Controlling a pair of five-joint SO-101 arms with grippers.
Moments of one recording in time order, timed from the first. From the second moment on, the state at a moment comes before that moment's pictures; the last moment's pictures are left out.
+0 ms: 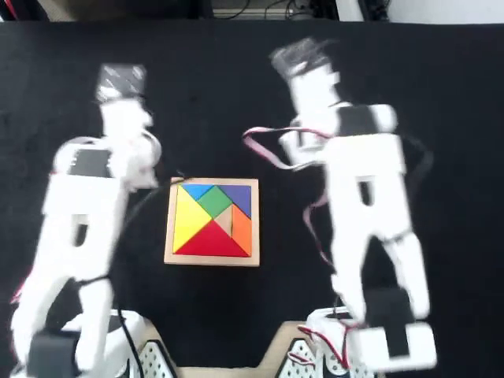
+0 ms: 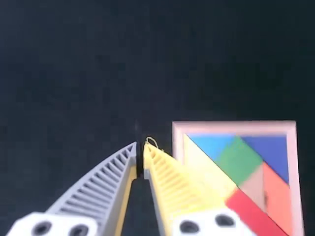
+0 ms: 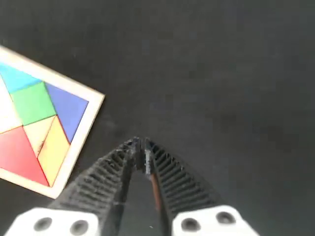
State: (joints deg) left arm -1.8 -24.5 24.8 64.7 -0.6; right arm -6.2 -10.7 1.8 82.5 17.7
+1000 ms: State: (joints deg) left arm -19.3 -87.3 35.8 93.9 -18.2; right arm -3.3 -73.9 28.8 96.1 13.9
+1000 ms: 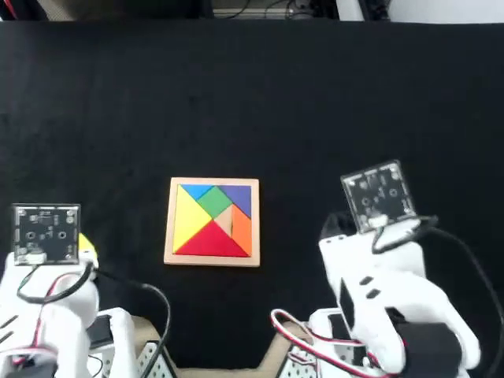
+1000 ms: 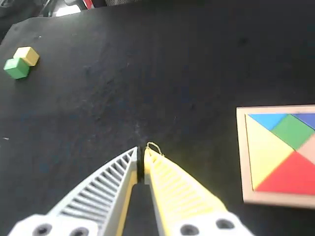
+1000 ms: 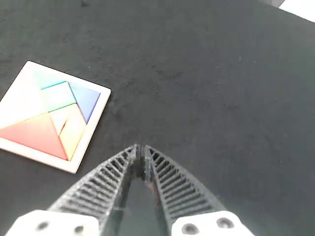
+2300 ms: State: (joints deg) left arm -12.0 -103.0 96.1 71.1 -4.6; right arm 7.7 -89.9 91.5 67.6 7.9
